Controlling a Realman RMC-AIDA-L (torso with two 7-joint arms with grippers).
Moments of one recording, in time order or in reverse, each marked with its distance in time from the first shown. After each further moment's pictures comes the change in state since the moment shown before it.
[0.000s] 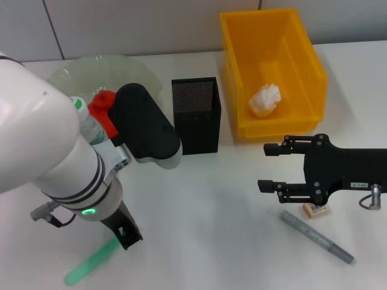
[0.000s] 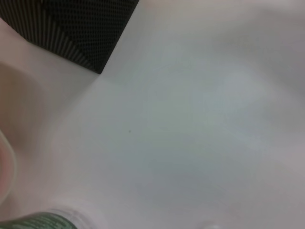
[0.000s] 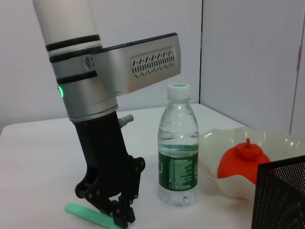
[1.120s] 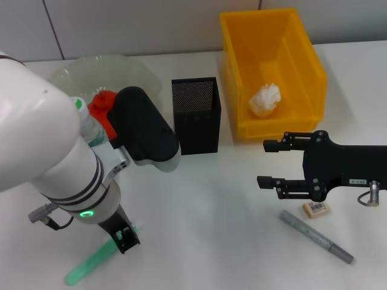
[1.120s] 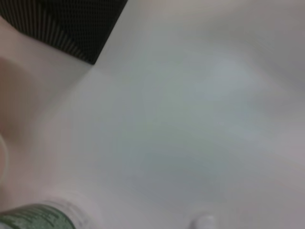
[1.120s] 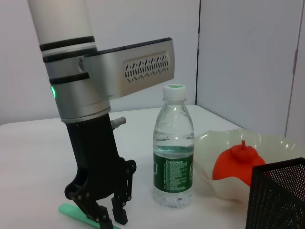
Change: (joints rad) left arm -0.006 0.000 -0.004 -0.016 -0.008 0.017 0.006; right arm 0.009 0.000 0.008 0.007 0.000 0.011 -0.011
